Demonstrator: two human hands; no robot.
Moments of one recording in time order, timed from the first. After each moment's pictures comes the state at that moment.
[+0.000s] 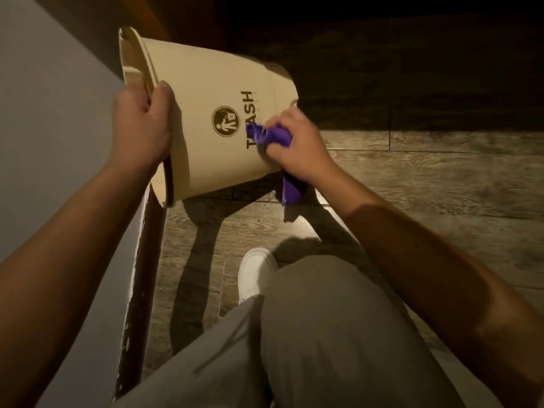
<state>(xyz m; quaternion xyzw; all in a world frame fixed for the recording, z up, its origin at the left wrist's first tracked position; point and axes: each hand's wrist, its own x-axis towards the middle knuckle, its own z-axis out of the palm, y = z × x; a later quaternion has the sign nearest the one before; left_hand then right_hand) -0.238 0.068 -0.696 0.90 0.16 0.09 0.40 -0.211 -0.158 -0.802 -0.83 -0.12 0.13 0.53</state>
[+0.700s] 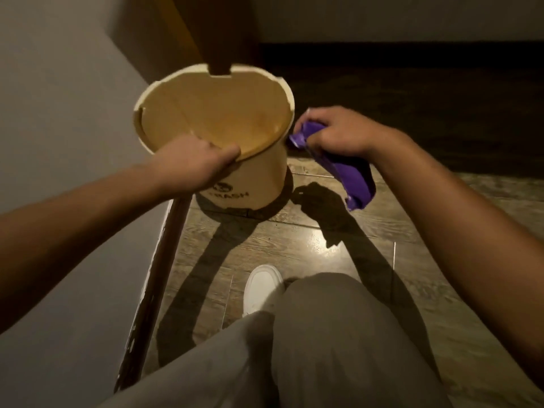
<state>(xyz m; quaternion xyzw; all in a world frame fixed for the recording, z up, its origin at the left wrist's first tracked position) -0.249 0.069 -0.665 0.96 -0.26 -0.12 -0.07 -0.158 -0.203 -0.705 -0.83 -0.15 0.32 0.42</state>
